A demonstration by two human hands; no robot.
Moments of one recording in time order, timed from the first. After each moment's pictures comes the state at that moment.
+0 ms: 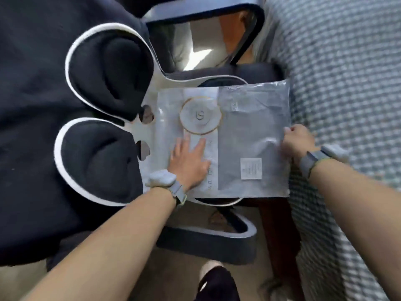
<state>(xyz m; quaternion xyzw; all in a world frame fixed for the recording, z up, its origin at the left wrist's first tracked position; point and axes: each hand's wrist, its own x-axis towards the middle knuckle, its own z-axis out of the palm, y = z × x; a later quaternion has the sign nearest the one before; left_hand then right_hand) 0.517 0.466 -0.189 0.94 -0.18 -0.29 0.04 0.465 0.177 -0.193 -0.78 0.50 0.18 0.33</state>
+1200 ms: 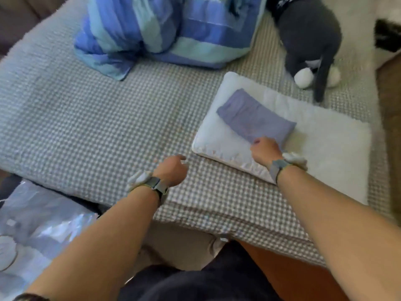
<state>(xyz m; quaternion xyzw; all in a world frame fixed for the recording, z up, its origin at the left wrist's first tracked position) 0.041 0.083 0.041 0.70 -0.53 -0.48 -0.05 -0.233 0.023 0.057 -0.55 0.78 0.02 0.29</state>
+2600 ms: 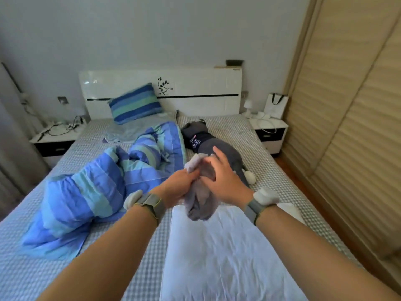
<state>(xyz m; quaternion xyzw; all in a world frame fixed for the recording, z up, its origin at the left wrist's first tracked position) -0.119 -0.129 0.318 0.46 -0.57 -0.64 0.25 -0.281 -0.075 0.319 -0.69 0.62 -0.33 0.18</state>
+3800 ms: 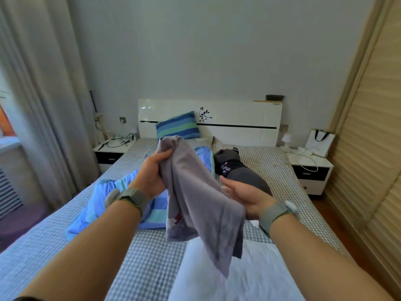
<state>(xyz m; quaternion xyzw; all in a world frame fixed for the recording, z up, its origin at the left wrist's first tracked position) -0.048 -0.120 0.421 0.31 -0.35 -0.68 0.56 -0.302 -0.083 0.374 -0.36 0.40 -0.33 0.78</state>
